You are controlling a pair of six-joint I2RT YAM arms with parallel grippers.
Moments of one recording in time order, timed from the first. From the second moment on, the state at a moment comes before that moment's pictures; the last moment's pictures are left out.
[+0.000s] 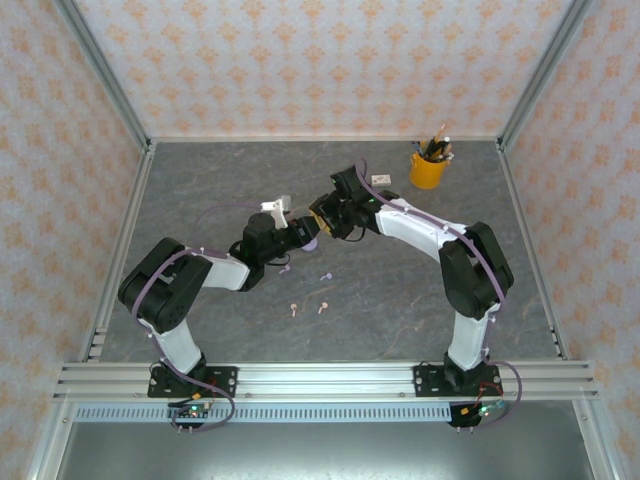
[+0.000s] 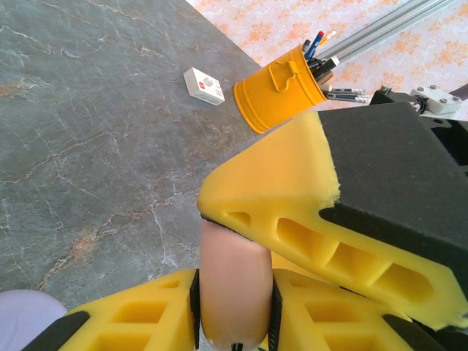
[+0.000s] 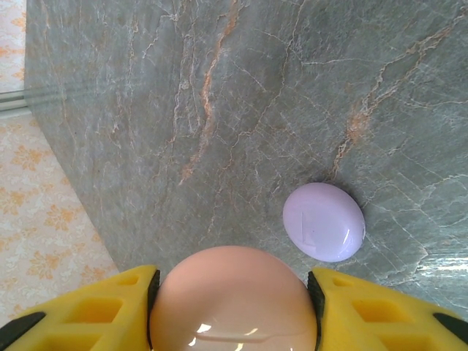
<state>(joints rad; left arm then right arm) -0.47 1.74 0.64 0.84 0.28 -0.91 0.61 1.85 1.36 -0.37 -0.24 1.35</state>
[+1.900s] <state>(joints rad) -0.50 1.77 0.69 0.85 0.18 -0.95 0.59 1.82 1.30 -0.28 -0.26 1.42</state>
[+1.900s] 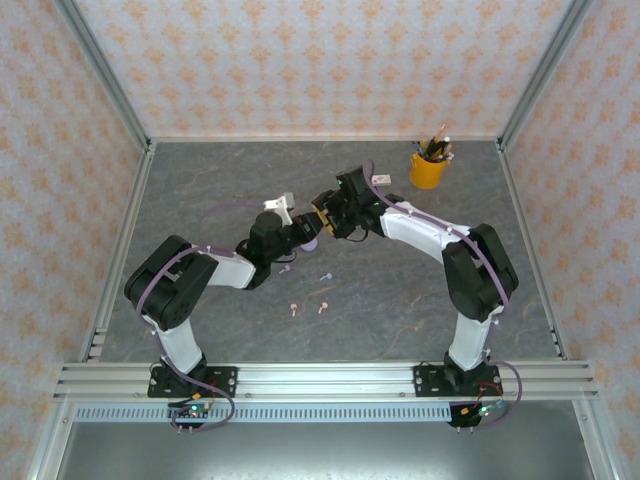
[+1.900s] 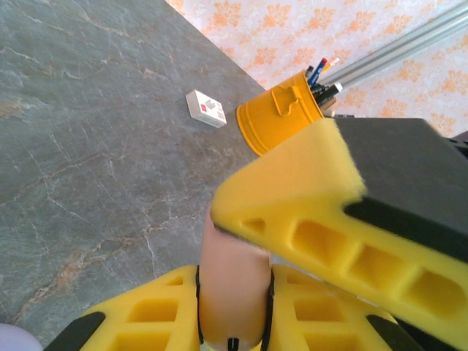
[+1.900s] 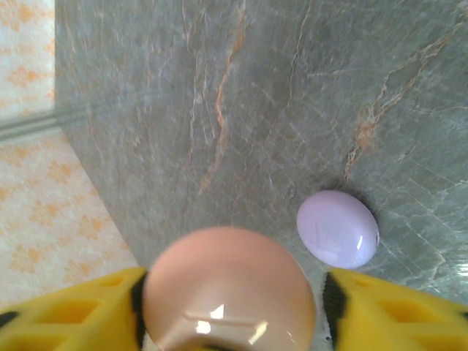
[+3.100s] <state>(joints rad) -0.42 1.56 0.81 0.39 0.56 -0.71 0.37 1.42 0.88 -0.02 -0.58 0.79</state>
